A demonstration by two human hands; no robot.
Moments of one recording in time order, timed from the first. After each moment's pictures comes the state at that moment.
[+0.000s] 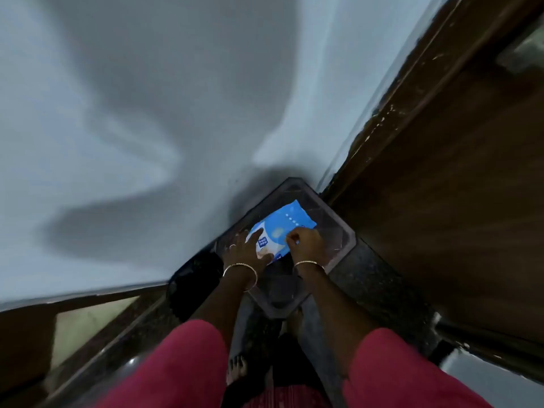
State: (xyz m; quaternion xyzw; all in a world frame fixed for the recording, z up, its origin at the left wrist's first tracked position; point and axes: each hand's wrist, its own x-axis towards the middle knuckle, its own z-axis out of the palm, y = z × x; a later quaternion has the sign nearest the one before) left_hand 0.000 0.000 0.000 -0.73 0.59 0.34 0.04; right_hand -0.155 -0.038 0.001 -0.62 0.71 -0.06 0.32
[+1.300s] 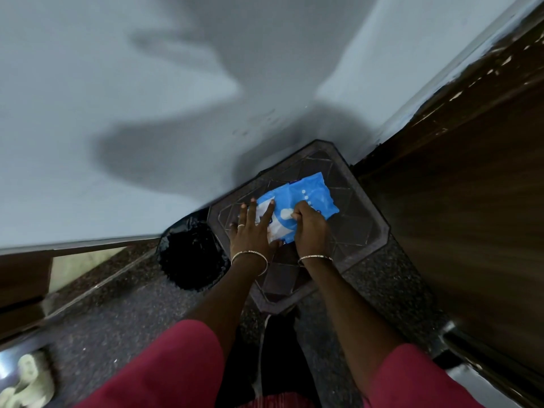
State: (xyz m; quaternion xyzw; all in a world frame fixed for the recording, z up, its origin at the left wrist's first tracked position) left_hand -0.030 -0.004 -0.098 -0.77 0.55 0.31 0.06; right_hand -0.158 -0.049 -0.121 -0.70 0.62 -0.20 0.29
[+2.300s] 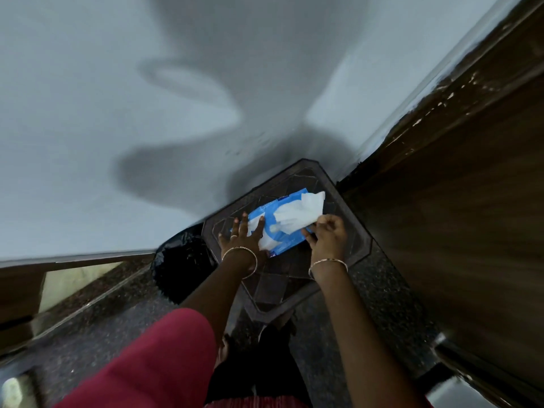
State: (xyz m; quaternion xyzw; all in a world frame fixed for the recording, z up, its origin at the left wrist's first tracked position) left_hand -0.018 -0.020 -0.101 -0.73 0.55 0.38 0.19; right_hand -0.184 -0.070 -0.057 -0.14 0.66 -0.42 0.60
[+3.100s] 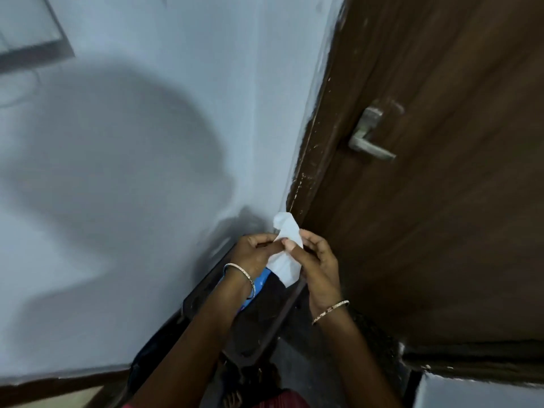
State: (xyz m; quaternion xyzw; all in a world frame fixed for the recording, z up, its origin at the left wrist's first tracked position) left_hand -0.090 -0.025 0.242 -0.54 0.37 0.66 -0.37; right_hand -0.217 0.016 0.233 -0.25 0.58 -0.57 0.52
